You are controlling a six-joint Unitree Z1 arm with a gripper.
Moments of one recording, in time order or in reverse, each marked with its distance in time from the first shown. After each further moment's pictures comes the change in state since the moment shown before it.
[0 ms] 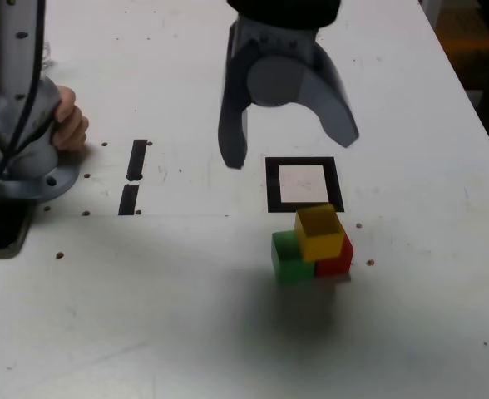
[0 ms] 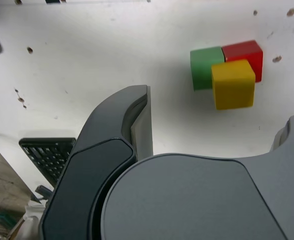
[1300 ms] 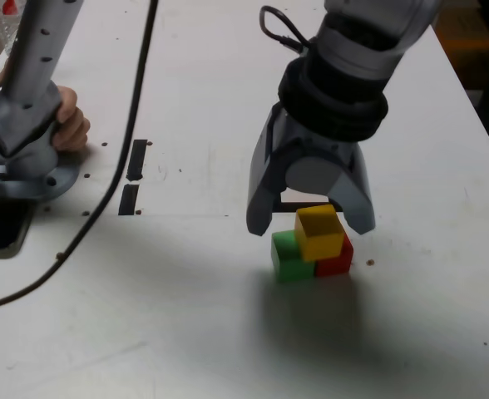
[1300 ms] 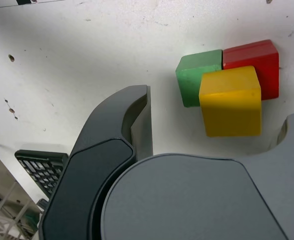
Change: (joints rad) arm -0.046 0.239 -0.081 -0.004 0.014 0.019
